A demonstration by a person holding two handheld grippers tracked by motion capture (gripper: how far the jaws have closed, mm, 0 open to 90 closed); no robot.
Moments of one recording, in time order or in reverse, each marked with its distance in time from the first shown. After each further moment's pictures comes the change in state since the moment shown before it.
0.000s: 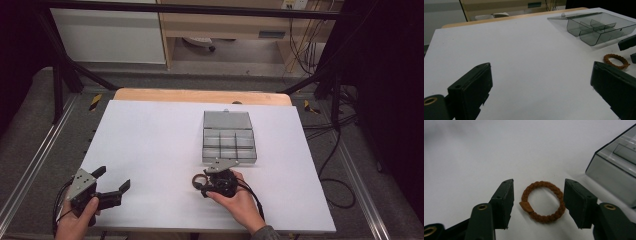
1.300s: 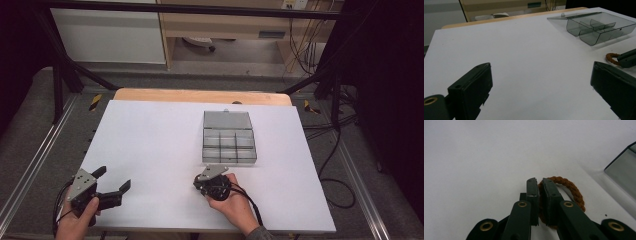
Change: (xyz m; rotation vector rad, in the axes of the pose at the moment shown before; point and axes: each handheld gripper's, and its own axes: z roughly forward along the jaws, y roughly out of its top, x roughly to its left) left arm -0.001 0.000 0.000 -0.003 0.000 0.000; right arm 0.012 -0.005 0.015 0.062 -0.009 -0.132
